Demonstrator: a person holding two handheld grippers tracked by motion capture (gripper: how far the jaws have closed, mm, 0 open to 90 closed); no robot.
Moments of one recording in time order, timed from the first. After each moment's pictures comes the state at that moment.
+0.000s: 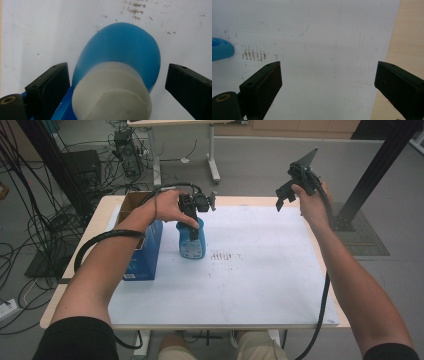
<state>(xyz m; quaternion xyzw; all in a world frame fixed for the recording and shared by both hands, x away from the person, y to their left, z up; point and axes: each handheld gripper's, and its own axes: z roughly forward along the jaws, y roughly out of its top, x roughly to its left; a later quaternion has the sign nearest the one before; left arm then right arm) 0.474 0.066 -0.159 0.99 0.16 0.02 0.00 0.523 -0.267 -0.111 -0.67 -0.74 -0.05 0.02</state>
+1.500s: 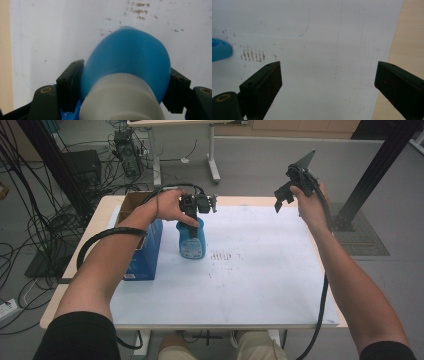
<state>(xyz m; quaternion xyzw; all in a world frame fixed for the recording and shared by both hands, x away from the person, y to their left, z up) 0.473 0.061 -0.164 0.99 0.12 0.04 0.00 0.528 -0.265 -0.118 -0.67 -0.74 -0.04 0.02</state>
